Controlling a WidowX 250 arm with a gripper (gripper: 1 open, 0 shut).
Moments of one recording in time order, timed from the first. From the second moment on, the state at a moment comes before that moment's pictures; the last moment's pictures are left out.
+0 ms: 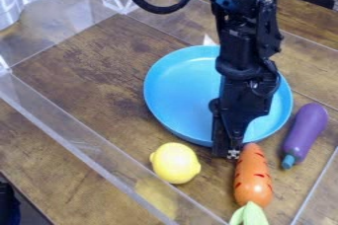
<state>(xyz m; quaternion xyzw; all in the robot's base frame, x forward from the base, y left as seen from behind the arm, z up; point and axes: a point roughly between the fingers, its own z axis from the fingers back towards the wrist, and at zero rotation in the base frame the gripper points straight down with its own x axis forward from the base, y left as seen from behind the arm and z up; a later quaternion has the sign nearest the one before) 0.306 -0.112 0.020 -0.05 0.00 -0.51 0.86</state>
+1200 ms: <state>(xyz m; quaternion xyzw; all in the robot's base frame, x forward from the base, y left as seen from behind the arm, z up) 0.317 -0.130 0.020 -0.06 0.01 -0.50 0.86</state>
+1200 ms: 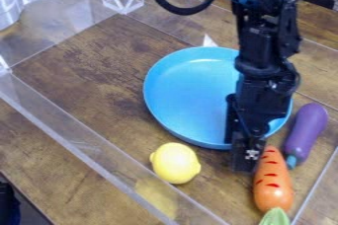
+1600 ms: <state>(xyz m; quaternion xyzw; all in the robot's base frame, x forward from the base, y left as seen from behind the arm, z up) 0.327 -0.141 0.020 -0.06 0.01 -0.52 0.85</state>
